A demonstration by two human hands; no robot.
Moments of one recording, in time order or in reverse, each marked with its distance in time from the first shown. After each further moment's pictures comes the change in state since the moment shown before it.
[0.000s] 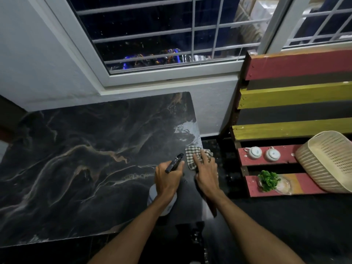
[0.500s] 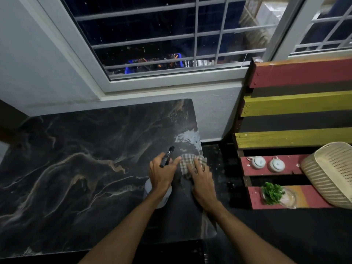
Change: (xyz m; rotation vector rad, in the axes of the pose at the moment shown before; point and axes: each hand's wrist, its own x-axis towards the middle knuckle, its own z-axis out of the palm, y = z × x) left_hand 0.064 0.010 0.005 -0.013 0.032 0.014; right_hand 0.019 -0.005 0.006 0.012 -0.012 -0.152
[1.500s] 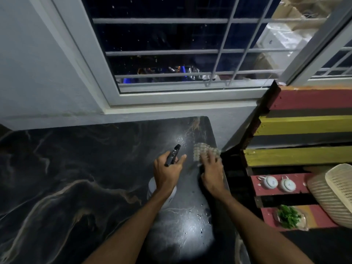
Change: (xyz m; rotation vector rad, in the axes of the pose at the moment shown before) left_hand 0.143 -0.012 -0.041 -0.156 -0.027 0.123; right_hand 0.154 -0.047 -0.013 -0.040 0.095 0.208
